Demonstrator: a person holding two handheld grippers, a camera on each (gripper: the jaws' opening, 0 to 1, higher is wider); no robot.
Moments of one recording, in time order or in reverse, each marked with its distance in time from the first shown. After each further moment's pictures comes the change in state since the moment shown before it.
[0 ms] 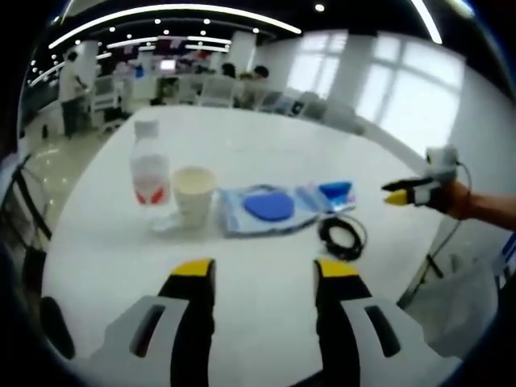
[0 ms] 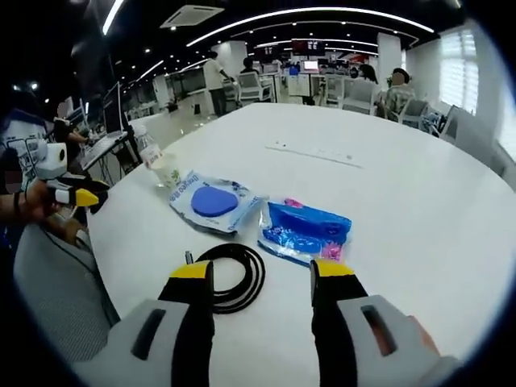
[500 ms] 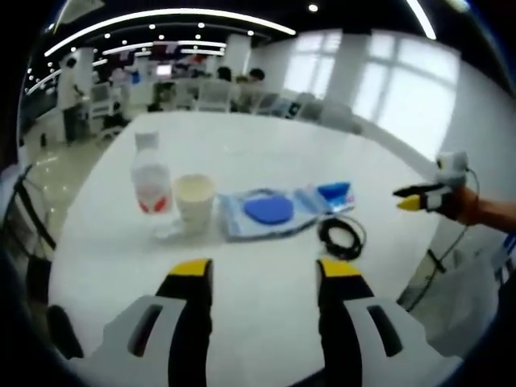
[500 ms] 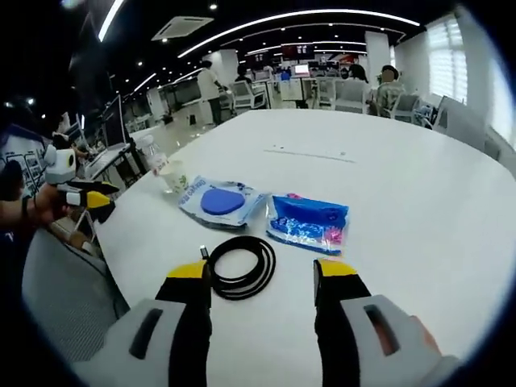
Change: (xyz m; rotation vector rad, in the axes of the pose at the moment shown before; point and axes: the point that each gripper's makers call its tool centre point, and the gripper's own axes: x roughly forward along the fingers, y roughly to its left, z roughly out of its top) left arm -0.011 0.002 0.004 0.036 -0.009 0.001; right arm -0.034 0.029 -0.010 0.068 -0.045 -0.002
